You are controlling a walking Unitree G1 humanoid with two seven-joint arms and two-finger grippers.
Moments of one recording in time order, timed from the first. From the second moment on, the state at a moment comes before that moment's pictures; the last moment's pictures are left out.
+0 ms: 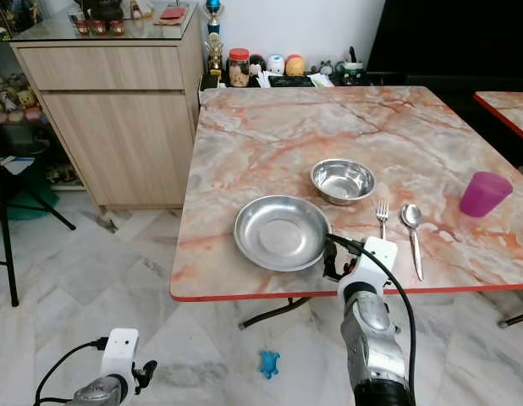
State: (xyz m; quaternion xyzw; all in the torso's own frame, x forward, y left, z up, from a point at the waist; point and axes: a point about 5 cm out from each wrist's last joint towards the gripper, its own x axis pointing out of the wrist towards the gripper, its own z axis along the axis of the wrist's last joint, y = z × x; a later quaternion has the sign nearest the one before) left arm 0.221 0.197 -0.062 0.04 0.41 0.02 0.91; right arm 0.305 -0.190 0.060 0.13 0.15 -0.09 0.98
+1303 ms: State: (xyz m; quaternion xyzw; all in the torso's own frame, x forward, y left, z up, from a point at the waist) left arm 0.222 0.197 -0.062 0.04 0.41 0.02 0.91; right arm 0.321 -0.182 0.059 0.23 0.14 -0.02 0.96
